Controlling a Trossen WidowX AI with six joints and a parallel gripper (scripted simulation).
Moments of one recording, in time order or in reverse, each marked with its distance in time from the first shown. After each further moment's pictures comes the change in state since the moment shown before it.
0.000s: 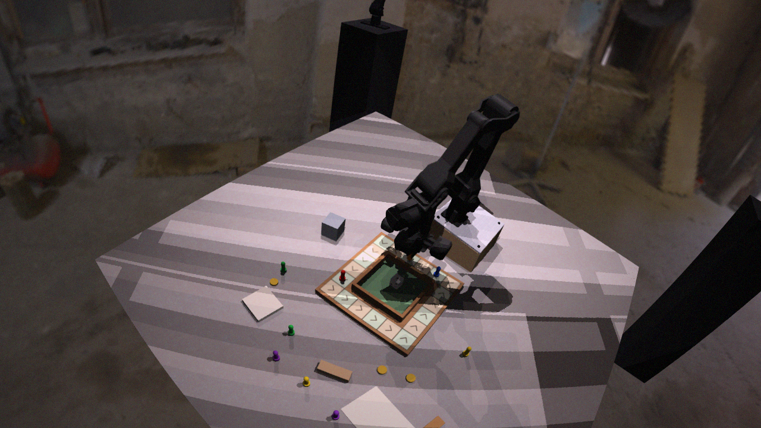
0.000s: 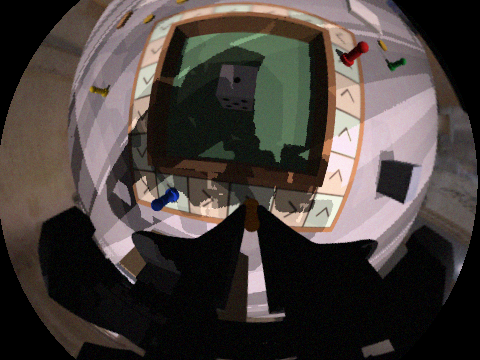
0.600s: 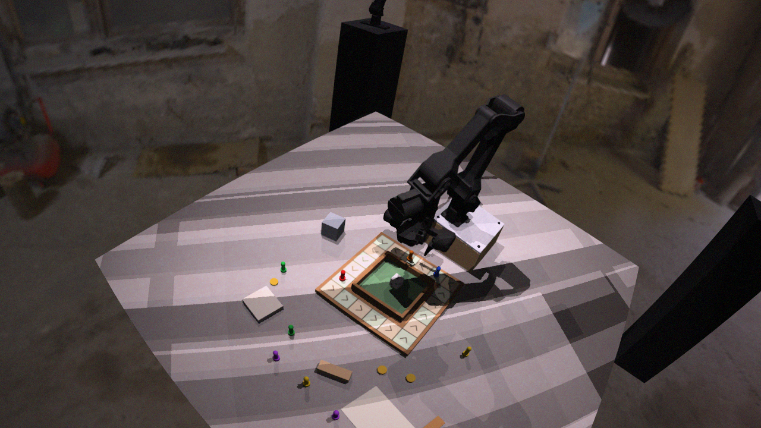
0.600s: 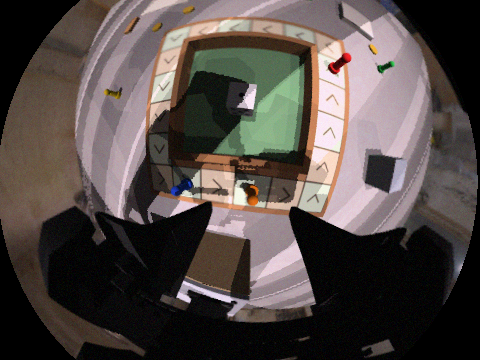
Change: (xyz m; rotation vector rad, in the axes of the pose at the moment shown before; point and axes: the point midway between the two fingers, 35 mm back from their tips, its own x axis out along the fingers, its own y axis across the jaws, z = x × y) arm -0.030 0.002 -0.002 0.008 0.018 0.007
